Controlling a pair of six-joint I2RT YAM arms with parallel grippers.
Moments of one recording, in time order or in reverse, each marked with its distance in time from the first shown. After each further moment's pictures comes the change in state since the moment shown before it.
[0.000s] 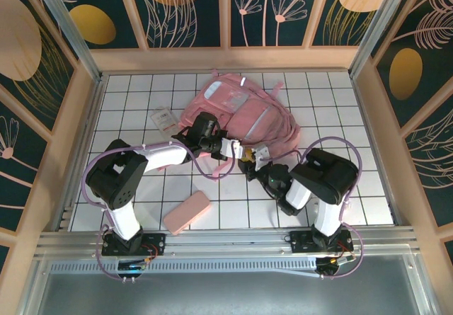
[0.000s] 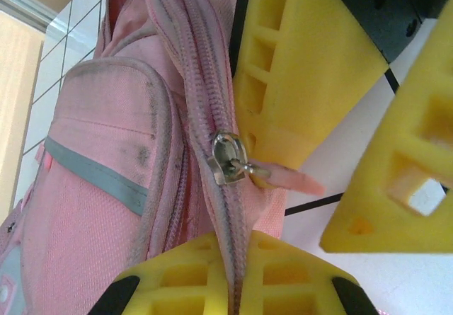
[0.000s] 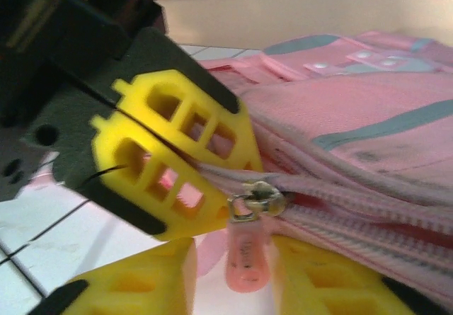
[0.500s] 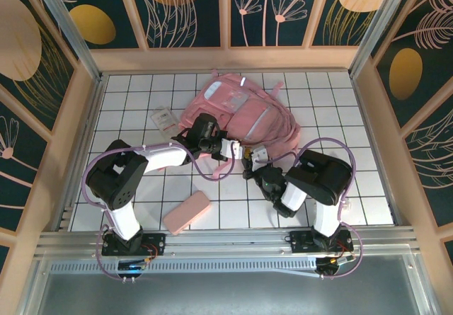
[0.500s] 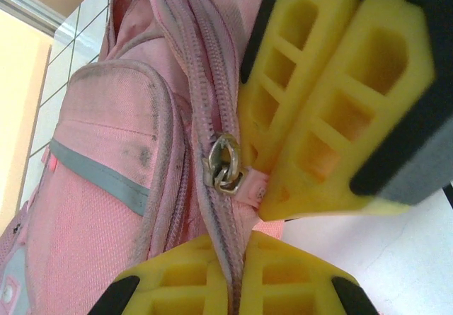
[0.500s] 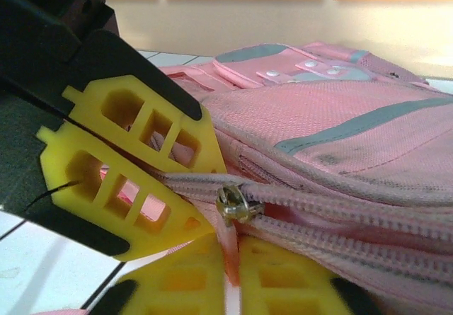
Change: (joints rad) left arm -0.004 -0.003 -0.025 0.047 -0.001 -0.012; right arm 0.066 0.020 0.021 -0.001 0.204 -0.037
